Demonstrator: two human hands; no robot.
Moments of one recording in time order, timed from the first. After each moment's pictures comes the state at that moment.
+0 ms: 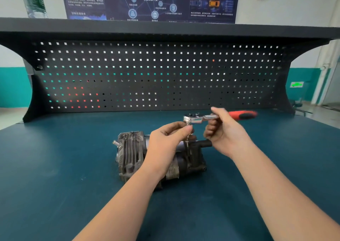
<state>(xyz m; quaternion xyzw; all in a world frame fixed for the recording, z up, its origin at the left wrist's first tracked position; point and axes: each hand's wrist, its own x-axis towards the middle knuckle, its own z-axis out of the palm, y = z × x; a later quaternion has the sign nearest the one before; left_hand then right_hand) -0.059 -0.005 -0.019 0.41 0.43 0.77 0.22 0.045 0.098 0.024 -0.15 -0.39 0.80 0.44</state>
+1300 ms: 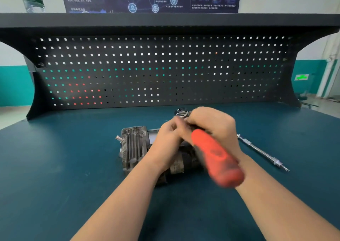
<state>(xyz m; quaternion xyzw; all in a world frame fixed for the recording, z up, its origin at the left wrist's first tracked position) -0.058 -0.008 -0.014 0.51 0.48 0.68 0.21 0.048 0.036 0.020 0.07 -0.77 0.06 0.63</state>
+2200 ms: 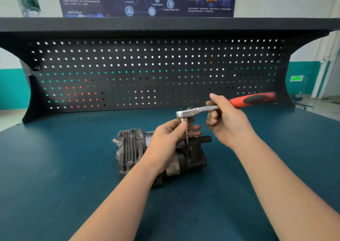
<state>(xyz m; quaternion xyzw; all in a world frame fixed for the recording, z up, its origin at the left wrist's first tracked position) -0.062 -0.003 -0.021 0.47 0.43 0.72 0.27 0.048 0.096 0.033 -0.13 -0.47 0.74 0.46</state>
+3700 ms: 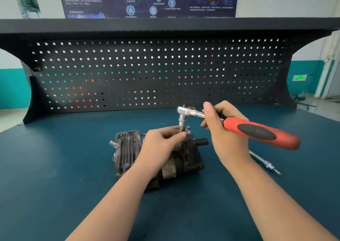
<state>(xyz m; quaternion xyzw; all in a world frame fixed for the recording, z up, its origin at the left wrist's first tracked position) -0.058 -0.020 -0.011 0.43 0.62 0.64 0.14 0.065 0.067 0.018 -0.11 -0.69 0.34 0.63</state>
